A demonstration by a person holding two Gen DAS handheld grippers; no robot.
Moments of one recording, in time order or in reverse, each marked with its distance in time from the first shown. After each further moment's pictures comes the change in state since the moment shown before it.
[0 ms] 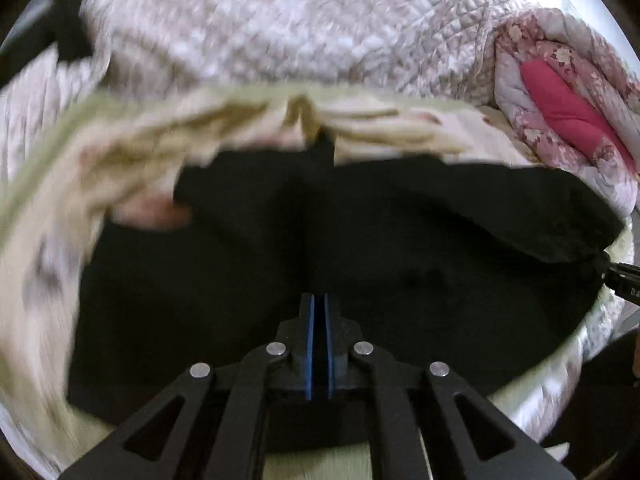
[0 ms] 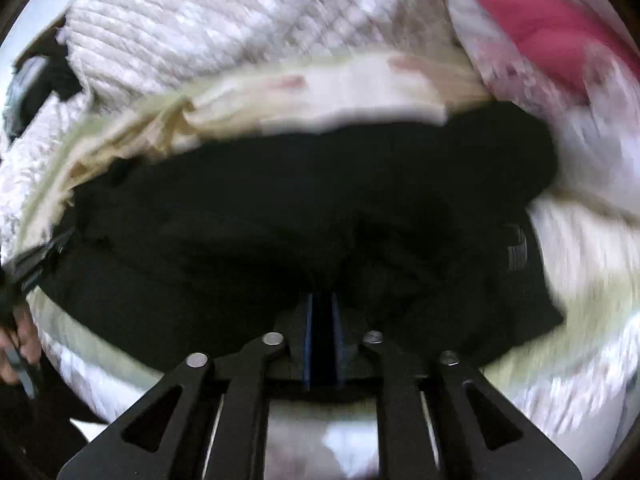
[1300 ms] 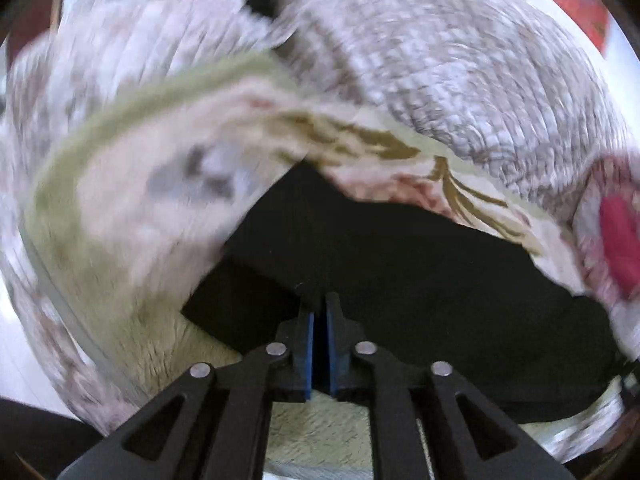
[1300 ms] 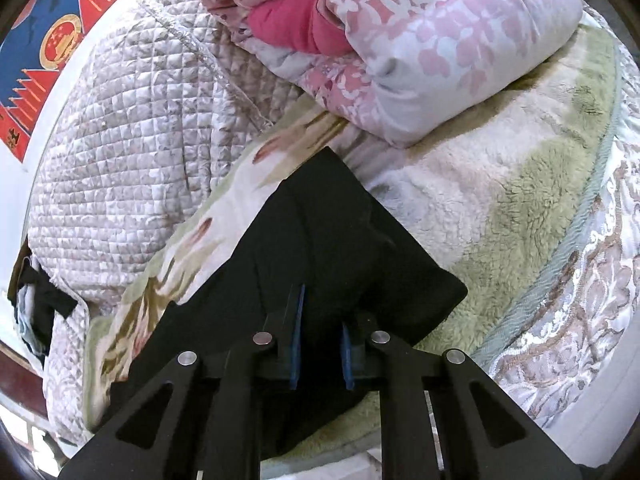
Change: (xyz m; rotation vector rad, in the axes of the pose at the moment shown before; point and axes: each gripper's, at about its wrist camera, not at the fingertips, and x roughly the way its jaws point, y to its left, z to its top) left arm -0.037 0.093 -0.044 -0.473 -0.155 0.144; right arm -0.024 -0.119 -0.013 0.622 -0.282 0.062
